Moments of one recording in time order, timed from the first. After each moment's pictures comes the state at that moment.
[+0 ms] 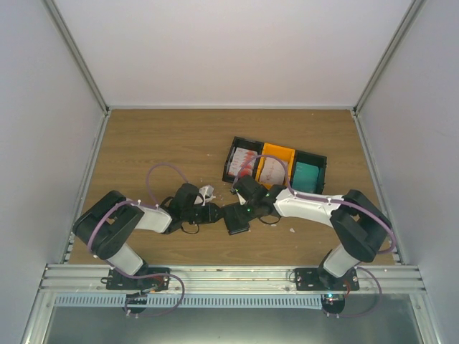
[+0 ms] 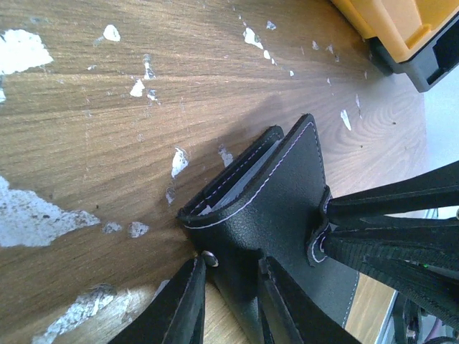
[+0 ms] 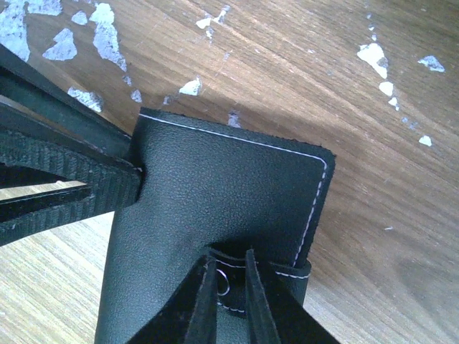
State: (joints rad) left arm -0.62 1.58 0.40 0.45 0.47 -0.77; right arm 0.87 1.60 0.88 -0.41 -0.07 0.37
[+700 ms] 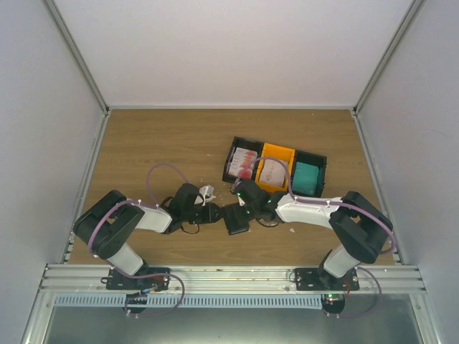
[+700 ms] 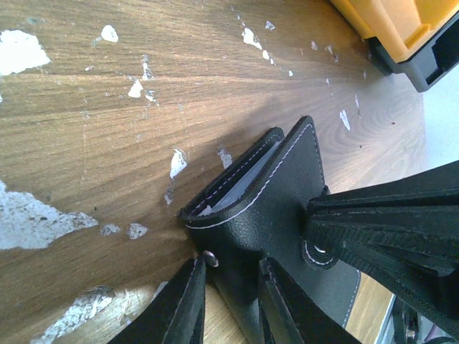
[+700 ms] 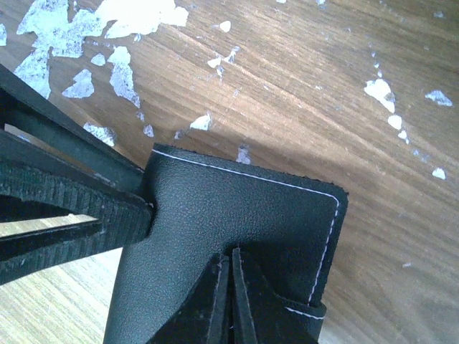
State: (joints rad) left arm -0.62 1.59 0.40 0.46 0.47 -0.77; right arm 0.89 1.60 0.80 -0.25 -0.05 0.39
